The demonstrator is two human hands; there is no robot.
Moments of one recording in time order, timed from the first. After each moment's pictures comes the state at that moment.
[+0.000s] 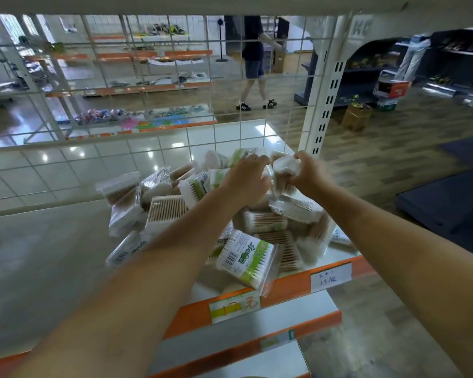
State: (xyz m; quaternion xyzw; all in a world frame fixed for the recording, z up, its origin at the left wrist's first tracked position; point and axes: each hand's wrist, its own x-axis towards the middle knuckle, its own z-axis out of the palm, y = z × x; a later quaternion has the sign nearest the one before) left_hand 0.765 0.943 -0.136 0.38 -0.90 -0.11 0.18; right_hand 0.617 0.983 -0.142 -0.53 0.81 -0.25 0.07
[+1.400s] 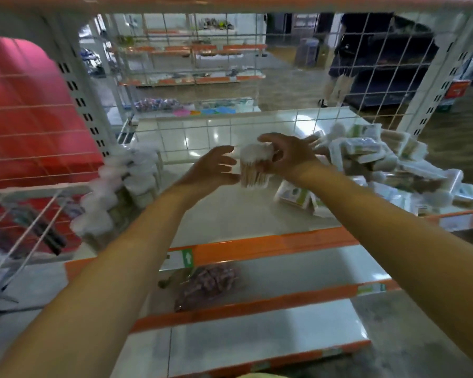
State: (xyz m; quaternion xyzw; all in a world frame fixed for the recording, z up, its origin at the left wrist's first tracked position) left_hand 1.164 0.992 -0.121 0.40 -0.66 -0.54 0.34; right_hand 0.988 1.033 -0.088 -0.70 0.64 -0.27 0.14
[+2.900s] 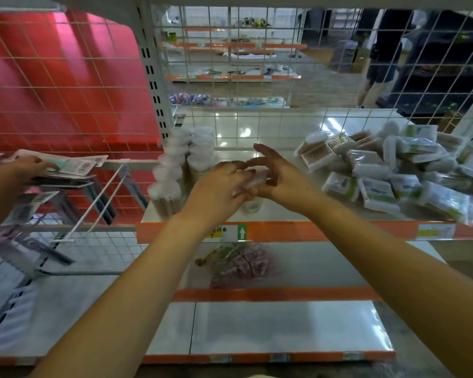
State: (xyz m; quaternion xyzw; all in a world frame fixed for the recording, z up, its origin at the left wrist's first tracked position) left_hand 1.260 1.055 -0.153 0.43 -0.85 -0.02 0.29; right_hand 1.096 1.061 -0.139 -0.72 0.49 -0.37 0.33
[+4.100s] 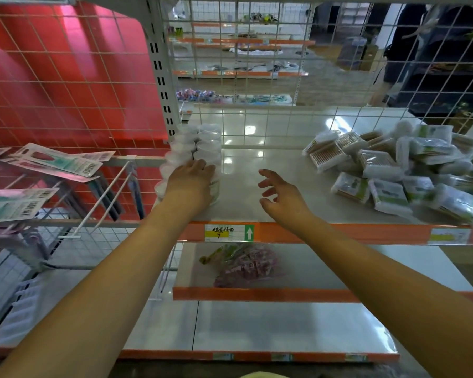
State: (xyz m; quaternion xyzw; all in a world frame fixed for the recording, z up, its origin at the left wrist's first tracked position) left_hand 1.307 1.019 -0.164 0.56 -0.81 0.11 0.12; right_hand 1.108 1.051 -0.186 -0.71 0.58 -0.32 0.22
